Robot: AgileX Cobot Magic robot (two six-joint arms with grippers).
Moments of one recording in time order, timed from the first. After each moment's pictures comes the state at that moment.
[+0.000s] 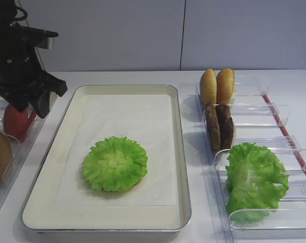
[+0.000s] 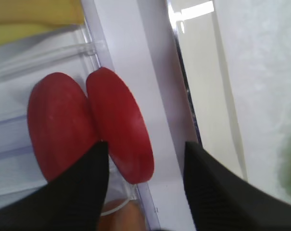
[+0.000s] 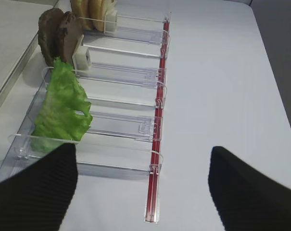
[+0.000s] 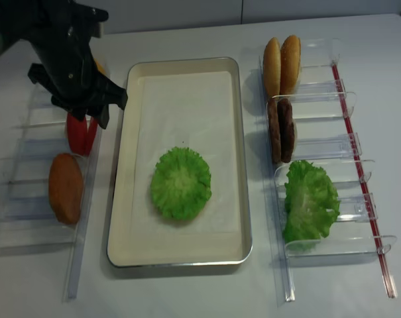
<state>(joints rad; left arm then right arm) -0.22 1.77 -1.42 0.09 1.15 -0.02 -0.15 -0.01 -0.49 0.27 1.16 -0.28</state>
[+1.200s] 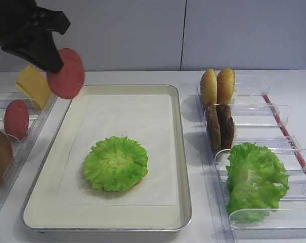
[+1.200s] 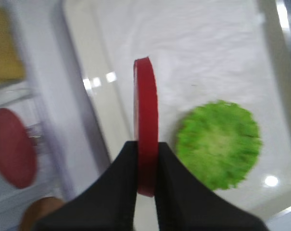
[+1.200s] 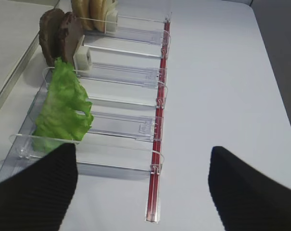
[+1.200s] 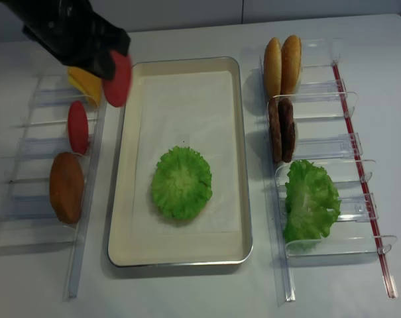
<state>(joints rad) -0.22 1.57 -1.51 -0.24 1.23 0.14 -0.15 -0.01 -0.49 0.27 1.16 -0.28</state>
